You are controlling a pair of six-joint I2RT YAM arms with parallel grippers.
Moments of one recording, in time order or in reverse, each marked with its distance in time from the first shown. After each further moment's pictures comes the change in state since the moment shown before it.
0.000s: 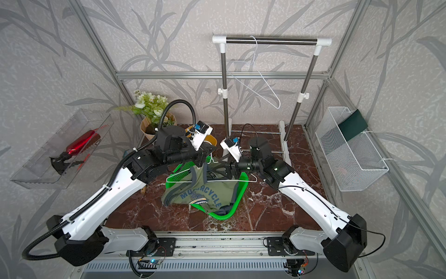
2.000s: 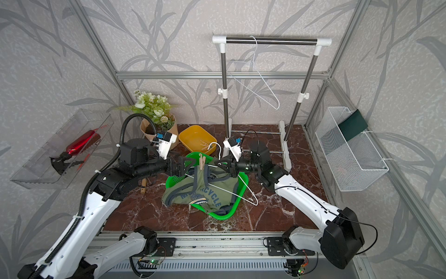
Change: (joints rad) left arm 0.358 -0.299 -0.284 -0.066 0.252 -0.189; right arm -0.027 0.023 -0.178 0.333 -0.008 0.181
